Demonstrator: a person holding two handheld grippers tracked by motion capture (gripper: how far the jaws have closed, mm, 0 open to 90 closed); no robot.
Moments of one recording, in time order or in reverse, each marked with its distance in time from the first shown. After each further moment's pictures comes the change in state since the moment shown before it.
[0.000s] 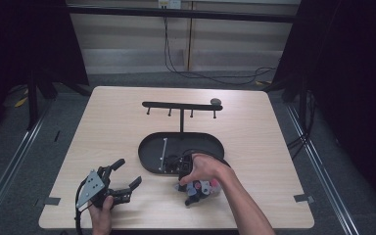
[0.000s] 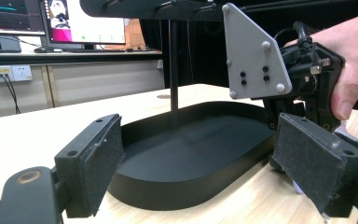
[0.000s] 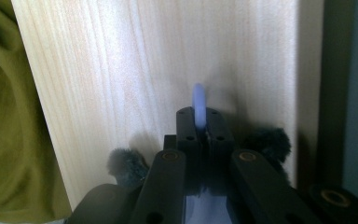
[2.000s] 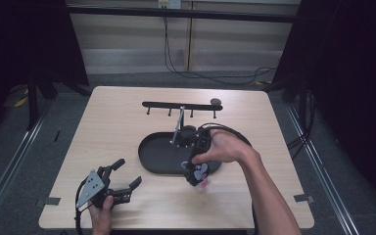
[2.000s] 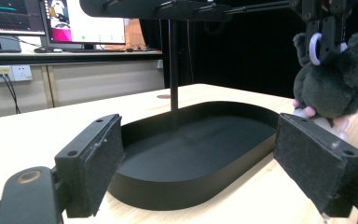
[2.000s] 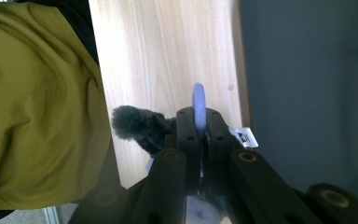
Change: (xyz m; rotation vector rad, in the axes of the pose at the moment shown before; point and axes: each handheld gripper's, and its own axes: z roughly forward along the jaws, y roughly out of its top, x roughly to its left) left arm 0.000 0.000 0.000 -0.002 0.000 -0.001; right arm 0.034 -0.031 -0.118 -0.141 -0.098 0.018
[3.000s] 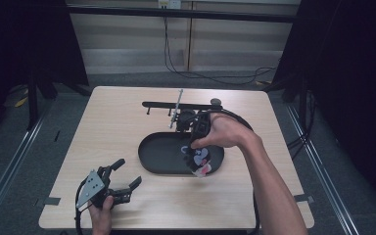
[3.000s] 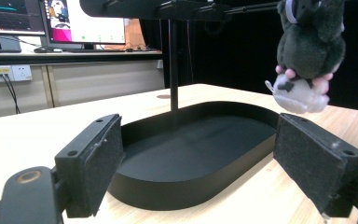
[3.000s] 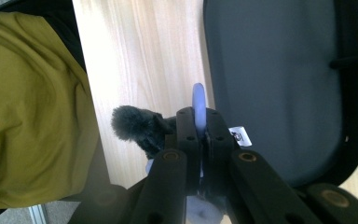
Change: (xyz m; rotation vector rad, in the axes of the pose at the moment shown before) left arm 0.000 0.000 0.000 0.002 0.001 0.001; right arm -0.009 0.015 -0.038 0.011 -0.073 -0.019
